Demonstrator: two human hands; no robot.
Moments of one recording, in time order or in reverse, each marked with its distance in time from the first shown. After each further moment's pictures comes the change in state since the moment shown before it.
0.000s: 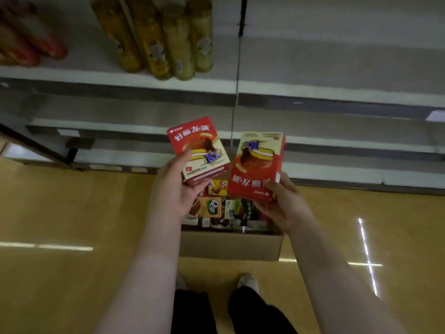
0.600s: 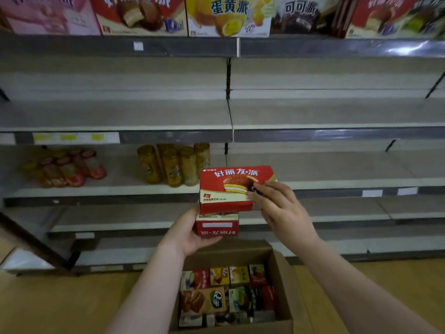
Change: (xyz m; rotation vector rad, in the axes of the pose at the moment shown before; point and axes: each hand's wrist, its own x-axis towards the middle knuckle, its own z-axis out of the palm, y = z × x) left_hand -0.104 0.111 0.047 0.314 -0.400 0.005; right_hand -0.118 -0.106 0.049 -1.518 0.260 -1.838
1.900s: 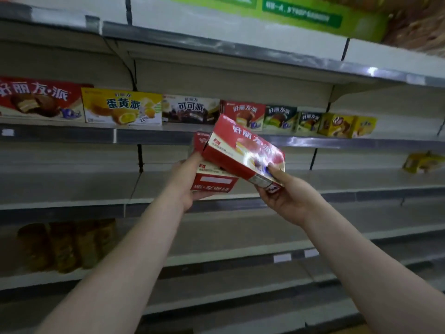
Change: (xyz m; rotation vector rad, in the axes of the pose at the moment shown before) left_hand 0.000 0.078 0.350 0.187 -0.227 0.492; right_hand 0.036 0.220 -0.243 1.733 0.284 1.136
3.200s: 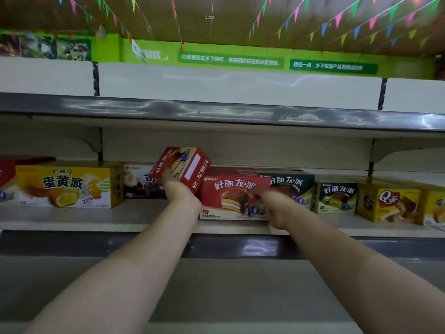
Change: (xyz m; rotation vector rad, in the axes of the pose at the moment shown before) left_hand 0.283 0.071 0.155 -0.689 0.424 0.263; right_hand 0.346 -0.163 -0.017 -0.712 -0.059 -0.087
